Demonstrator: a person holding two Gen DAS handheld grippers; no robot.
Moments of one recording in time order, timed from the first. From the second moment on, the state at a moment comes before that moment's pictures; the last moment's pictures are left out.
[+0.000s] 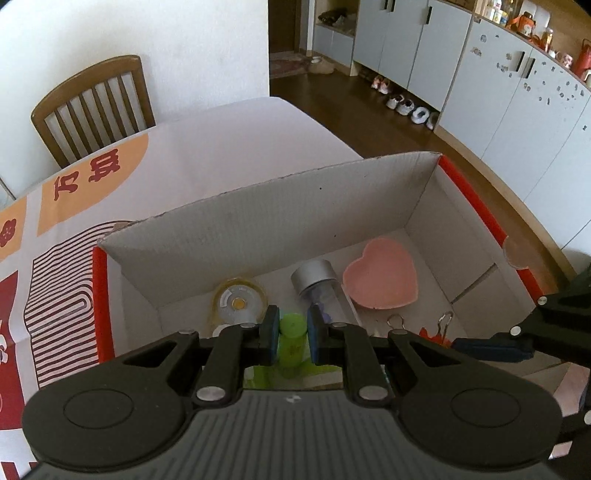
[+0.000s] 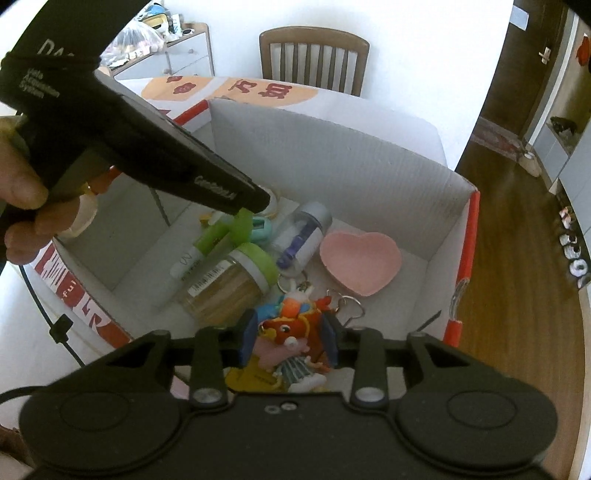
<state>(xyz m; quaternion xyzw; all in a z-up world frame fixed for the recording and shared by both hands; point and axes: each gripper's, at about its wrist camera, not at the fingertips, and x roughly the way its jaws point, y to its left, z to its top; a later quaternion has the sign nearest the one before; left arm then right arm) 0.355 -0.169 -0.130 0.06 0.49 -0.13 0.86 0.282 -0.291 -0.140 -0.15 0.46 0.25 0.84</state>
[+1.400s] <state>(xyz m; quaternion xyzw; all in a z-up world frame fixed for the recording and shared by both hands) 0.238 -0.107 -0.067 0.05 0.40 -0.17 0.90 0.215 -0.280 -0.072 -0.08 0.40 0.18 0.90</state>
